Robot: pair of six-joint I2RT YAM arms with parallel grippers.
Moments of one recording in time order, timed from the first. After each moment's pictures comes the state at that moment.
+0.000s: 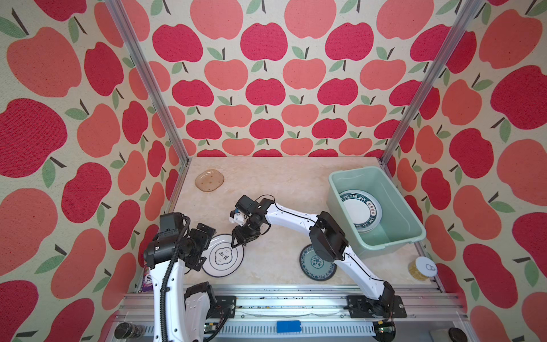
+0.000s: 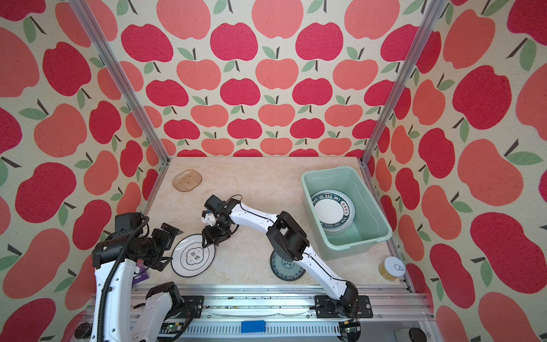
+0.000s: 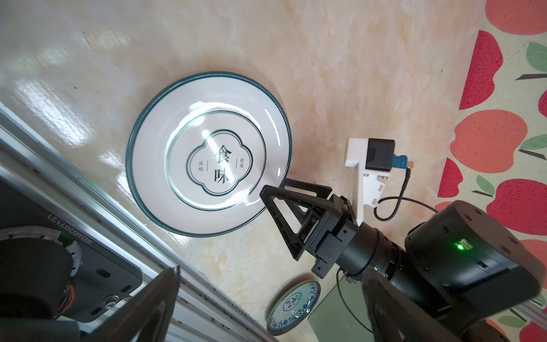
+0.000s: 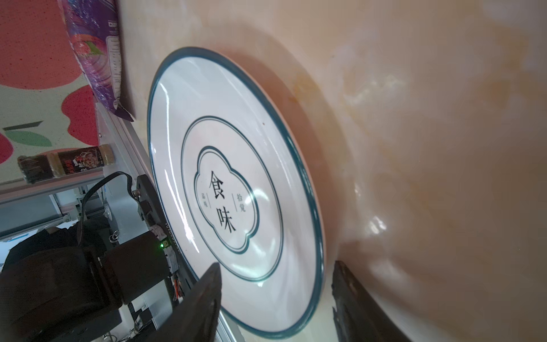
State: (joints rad) left arm 0.30 0.77 0.90 -1.30 0.36 -0.93; right arm 1.10 2.51 2.16 -0.85 -0.61 0.42
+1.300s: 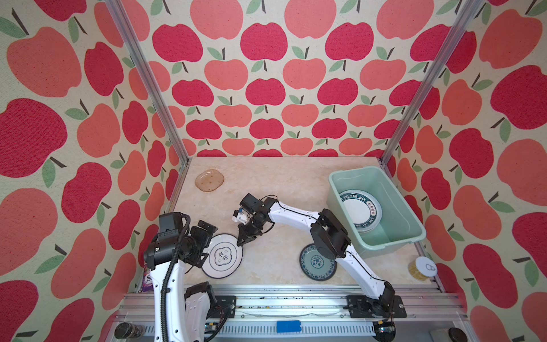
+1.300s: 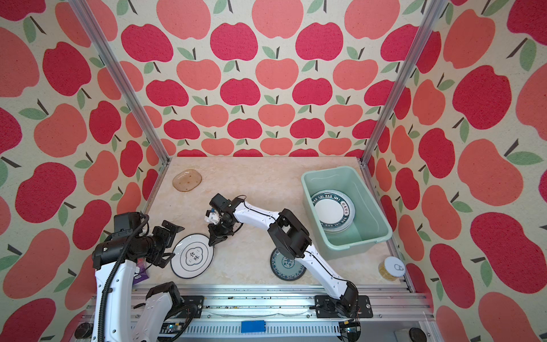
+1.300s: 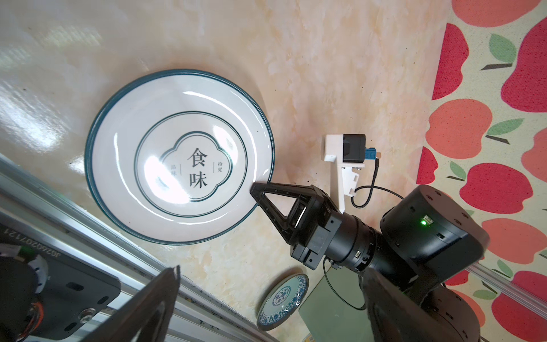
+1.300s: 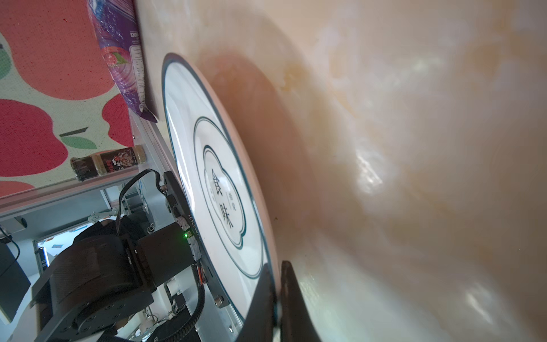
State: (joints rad) left arm 0.30 0.77 0.90 -1.24 0.42 -0.92; right arm 1.06 2.46 2.06 -0.78 -0.70 0.48
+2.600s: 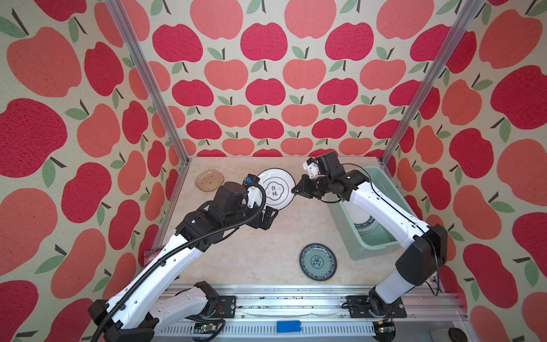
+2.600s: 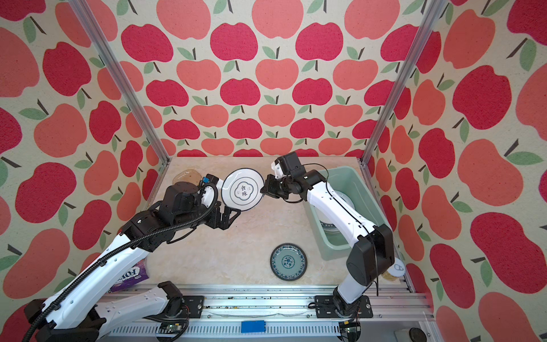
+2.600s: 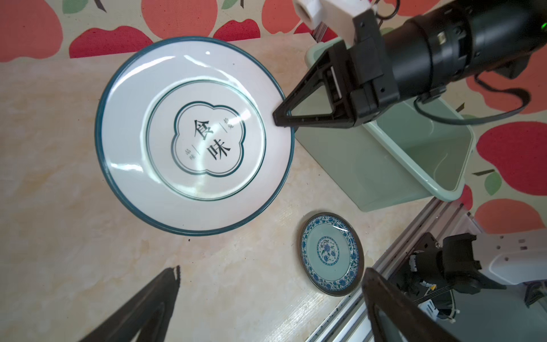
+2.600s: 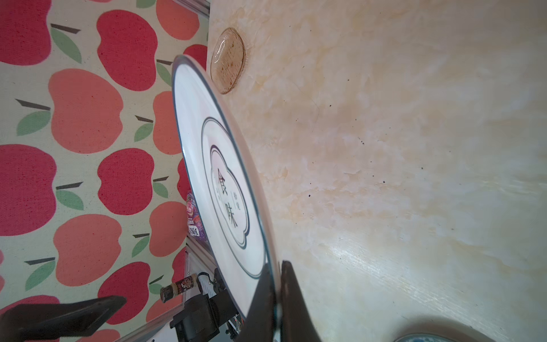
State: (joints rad) left arm -0.71 1.06 1.22 -0.78 0.08 -0.25; right arm 0.62 1.59 1.54 -0.72 -0.42 0.71
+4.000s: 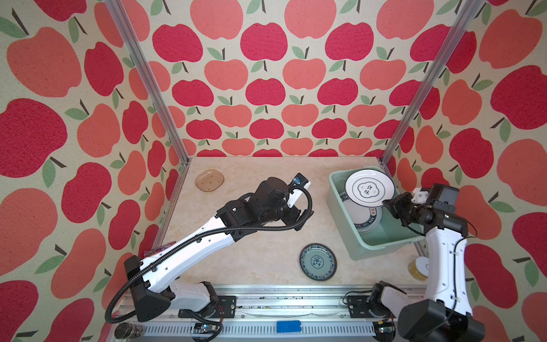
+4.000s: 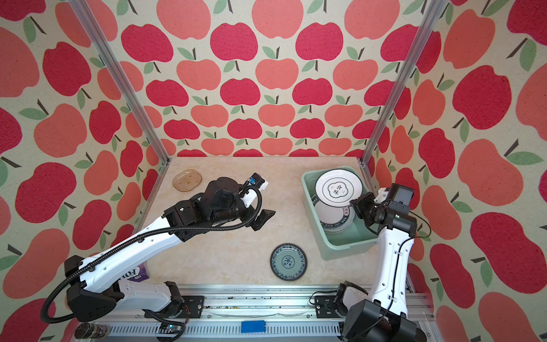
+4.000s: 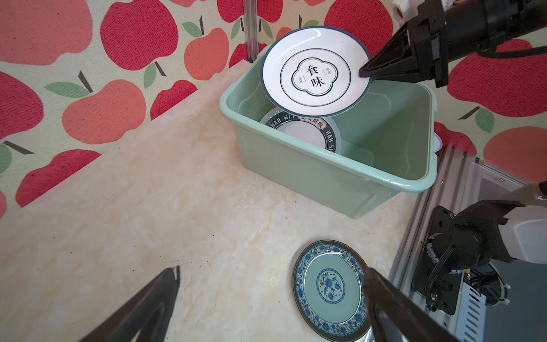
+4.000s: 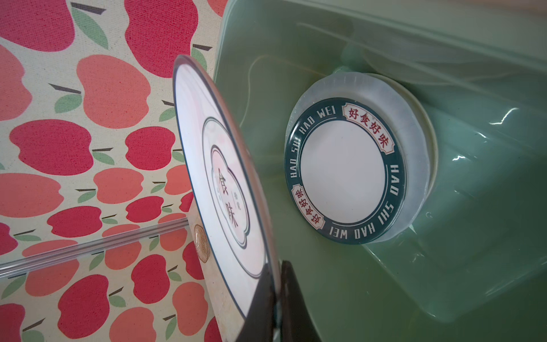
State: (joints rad) left arm -0.96 1.32 1.41 -0.61 -0.01 -0.04; right arm -0.36 1.06 1.09 -0.87 -0.59 0.70
